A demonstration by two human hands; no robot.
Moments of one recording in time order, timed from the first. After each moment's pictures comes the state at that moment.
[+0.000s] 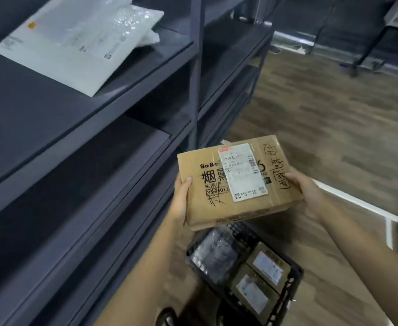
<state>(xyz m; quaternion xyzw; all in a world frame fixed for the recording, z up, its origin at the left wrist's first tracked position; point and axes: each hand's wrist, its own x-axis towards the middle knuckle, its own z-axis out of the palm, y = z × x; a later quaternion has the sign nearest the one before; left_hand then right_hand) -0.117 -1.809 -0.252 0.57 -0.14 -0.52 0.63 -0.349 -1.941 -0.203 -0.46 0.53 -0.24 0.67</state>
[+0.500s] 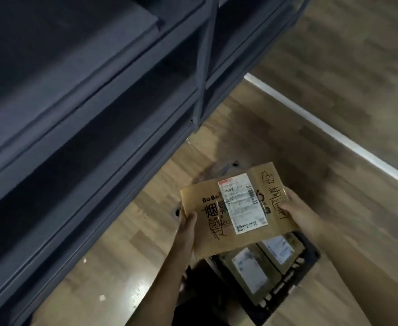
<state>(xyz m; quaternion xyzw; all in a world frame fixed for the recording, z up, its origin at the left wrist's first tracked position) -0.200 -1.791 -0.548 0.63 0.12 -0.53 0.55 -0.376 -1.968 -0.487 -0.53 0.58 0.04 0.61</state>
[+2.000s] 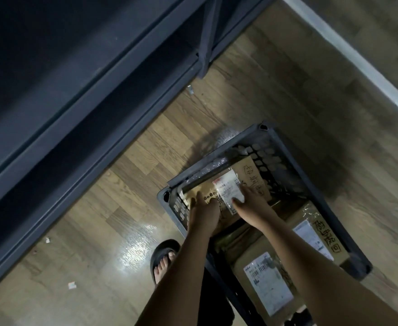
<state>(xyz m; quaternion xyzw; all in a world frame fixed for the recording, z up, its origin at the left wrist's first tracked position) -0.216 -1.849 -0.735 0.78 0.02 -0.58 0.23 -0.307 -1.934 -0.751 -0.71 0.49 0.33 0.38</state>
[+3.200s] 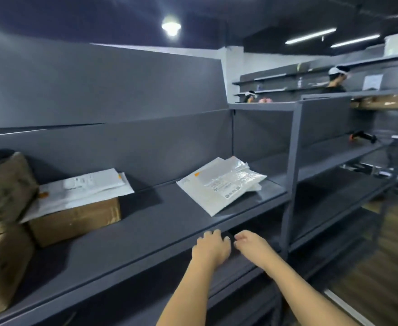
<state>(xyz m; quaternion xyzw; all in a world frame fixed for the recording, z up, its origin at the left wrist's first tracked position) -0.053 -1.773 -0.049 0.93 -0.29 -0.14 0.18 -0.127 -1.879 -0.060 -0.86 0.28 -0.06 0.42</state>
